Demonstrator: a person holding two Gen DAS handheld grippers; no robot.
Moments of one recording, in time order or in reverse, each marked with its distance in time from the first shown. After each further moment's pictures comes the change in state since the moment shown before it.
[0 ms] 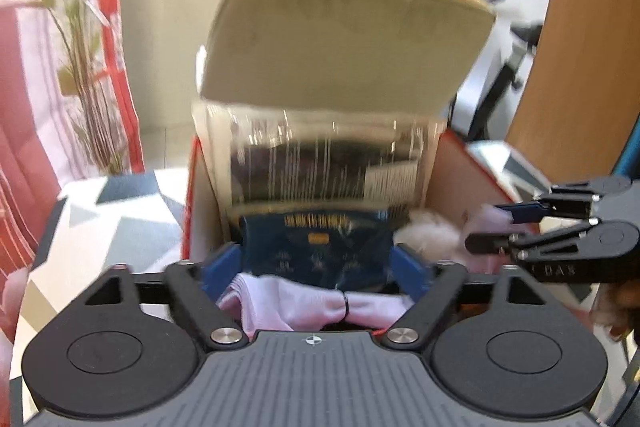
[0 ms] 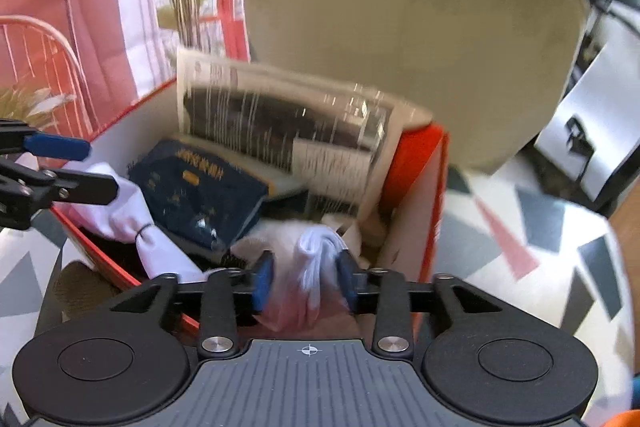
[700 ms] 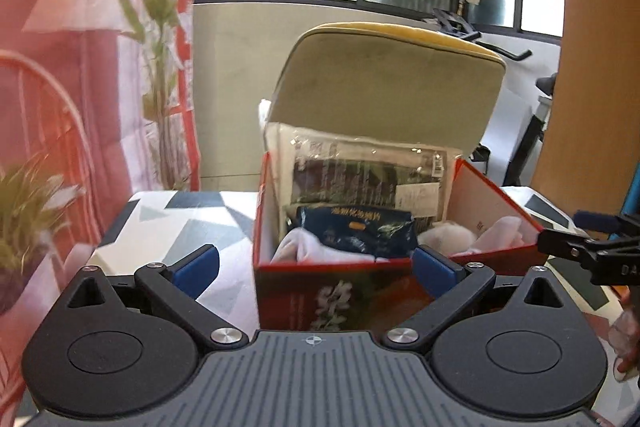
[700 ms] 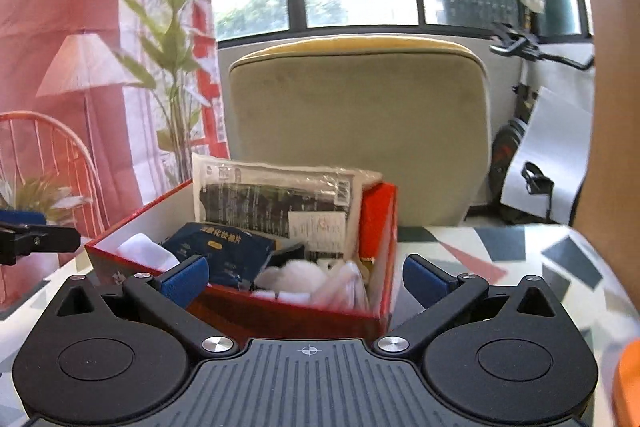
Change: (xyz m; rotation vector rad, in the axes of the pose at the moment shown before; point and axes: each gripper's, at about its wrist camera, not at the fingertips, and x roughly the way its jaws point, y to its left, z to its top) left arm -0.075 -0.007 -0.070 -0.050 -0.198 0.157; right arm -0.085 0.011 -0.087 0.153 -0.398 -0.045
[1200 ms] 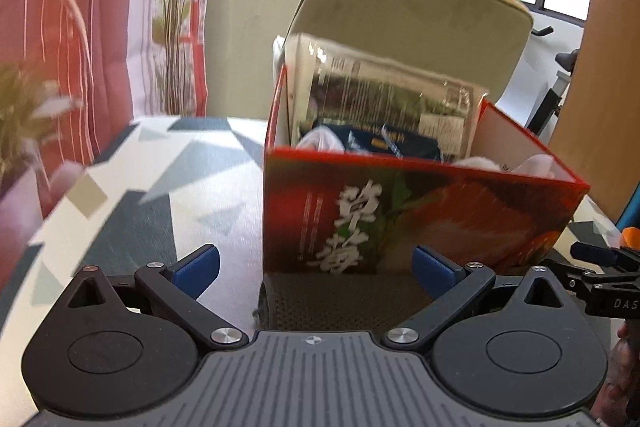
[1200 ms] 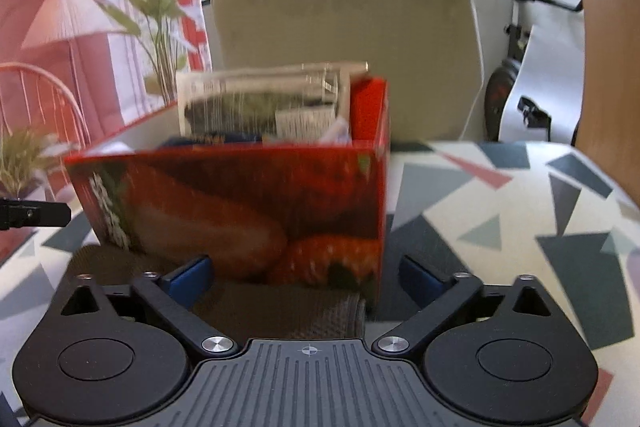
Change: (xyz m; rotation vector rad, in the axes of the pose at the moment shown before) left arm 0.036 0.019 -0.050 -0.076 0.137 -0.005; right arm 0.023 -0.006 -0.078 0.051 0.145 -0.006
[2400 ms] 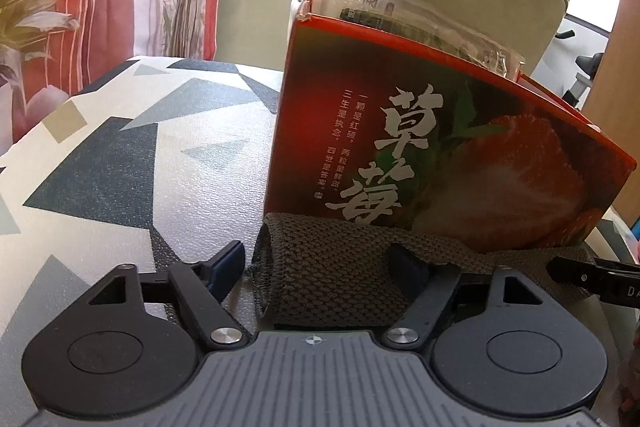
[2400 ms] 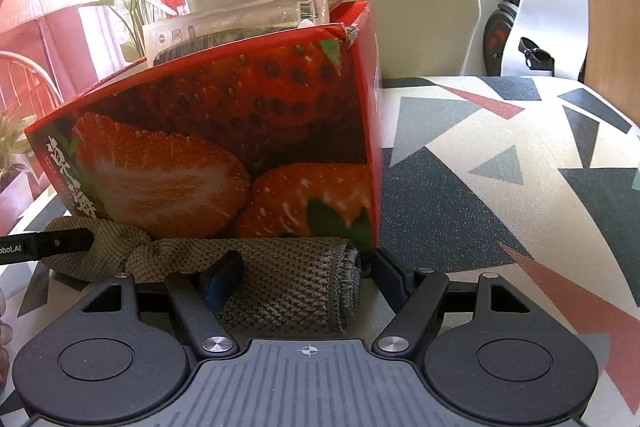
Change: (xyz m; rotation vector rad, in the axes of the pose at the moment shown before) left arm 0.050 0.013 -0.040 -0.098 0.037 -0.008; right arm 0.041 -0.018 -0.019 0.080 0.121 0.011
